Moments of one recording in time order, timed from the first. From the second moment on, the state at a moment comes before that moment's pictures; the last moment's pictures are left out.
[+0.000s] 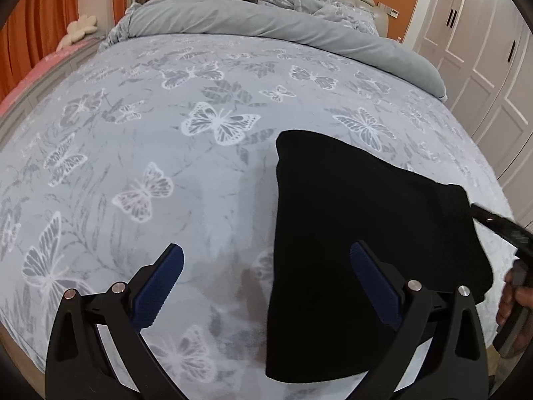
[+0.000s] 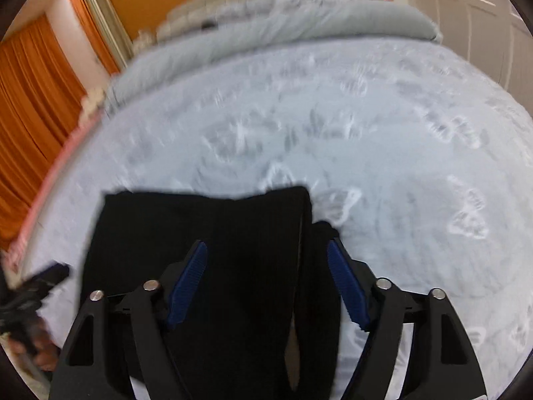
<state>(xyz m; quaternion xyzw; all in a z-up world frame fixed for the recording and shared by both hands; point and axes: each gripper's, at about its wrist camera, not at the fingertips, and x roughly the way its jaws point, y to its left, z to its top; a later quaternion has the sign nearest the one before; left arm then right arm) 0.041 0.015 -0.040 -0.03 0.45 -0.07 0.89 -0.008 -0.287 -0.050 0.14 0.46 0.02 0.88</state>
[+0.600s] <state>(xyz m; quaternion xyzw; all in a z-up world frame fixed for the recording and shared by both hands) 0.035 0.022 -0.040 -0.03 0.46 -0.08 0.89 -0.064 -0.283 0.013 0.12 0.37 0.00 0.92</state>
